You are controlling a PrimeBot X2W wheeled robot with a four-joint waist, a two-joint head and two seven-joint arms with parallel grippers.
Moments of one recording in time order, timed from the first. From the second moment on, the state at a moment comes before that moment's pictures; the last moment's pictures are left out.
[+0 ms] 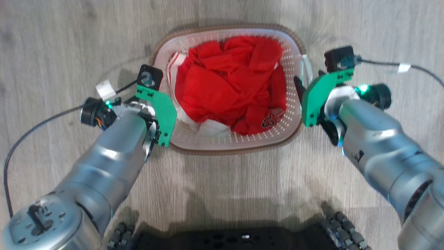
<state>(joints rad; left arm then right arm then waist) -1.01 0.04 -1.28 1.25 -0.96 0.09 0.05 -1.09 -0.13 1.28 1.22 1.22 0.12 -0.15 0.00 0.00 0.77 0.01</state>
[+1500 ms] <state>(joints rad) -0.07 0.06 -0.28 0.15 -0.23 0.20 -0.26 -0.15 -0.07 0.21 0.24 0.27 0.12 -0.25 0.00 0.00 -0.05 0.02</state>
